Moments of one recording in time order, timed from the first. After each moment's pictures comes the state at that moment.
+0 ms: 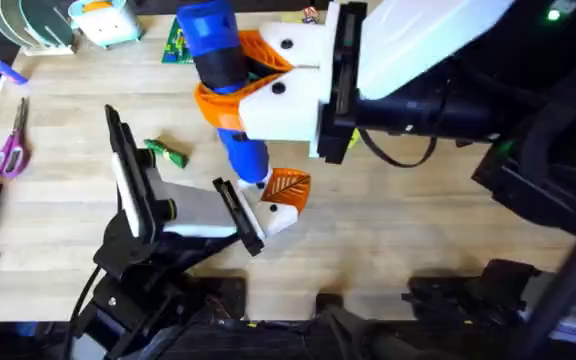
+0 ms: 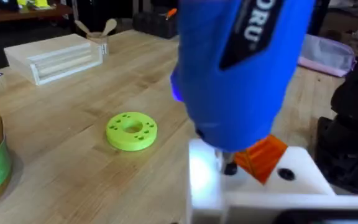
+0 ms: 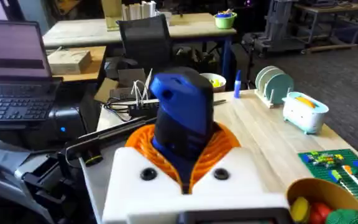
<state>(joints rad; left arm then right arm) -0.52 0.01 0.01 -0.05 0.53 -0.09 0.85 1.12 0.88 0.27 -0.53 -0.02</state>
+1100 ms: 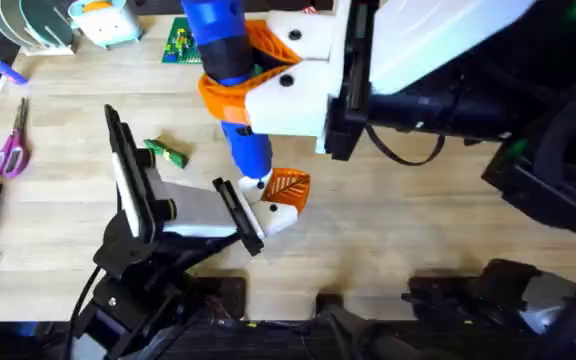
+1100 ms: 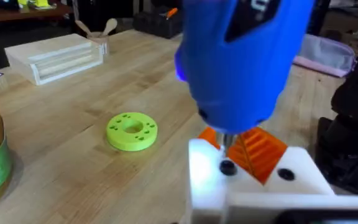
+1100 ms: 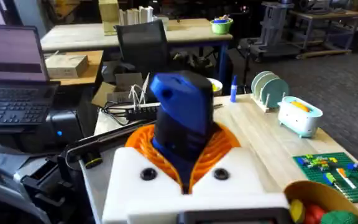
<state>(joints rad) -0.52 0.01 0.01 -0.05 0.53 -0.09 0.84 1.10 0.88 0.27 -0.53 -0.02</state>
